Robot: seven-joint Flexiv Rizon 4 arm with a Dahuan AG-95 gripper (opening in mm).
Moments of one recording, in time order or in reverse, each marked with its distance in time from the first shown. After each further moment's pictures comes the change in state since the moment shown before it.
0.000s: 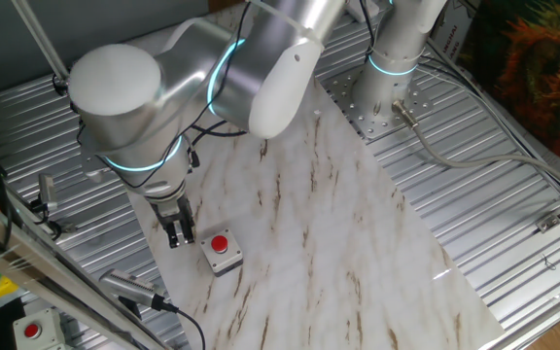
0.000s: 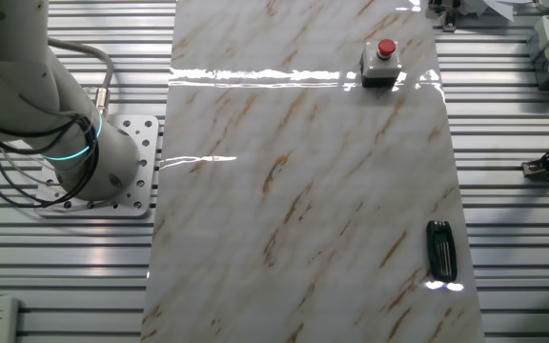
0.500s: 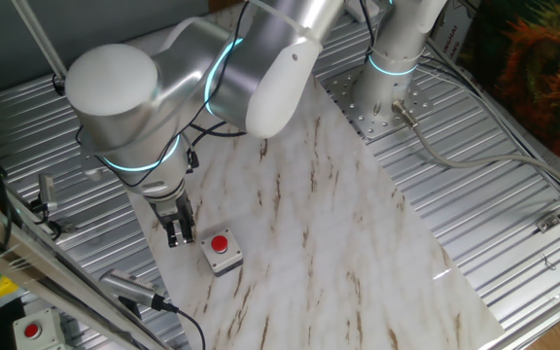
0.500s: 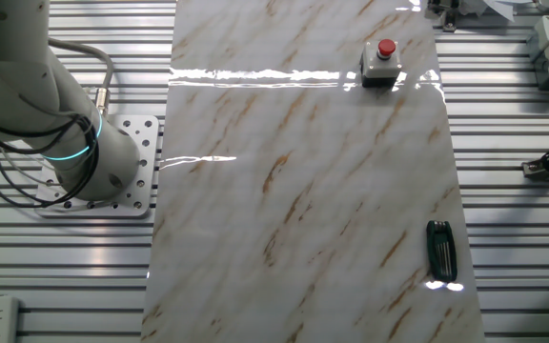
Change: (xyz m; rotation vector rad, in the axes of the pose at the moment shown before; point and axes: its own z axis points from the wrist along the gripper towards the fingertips) arm -0.002 0.002 0.000 0.012 0.041 0.056
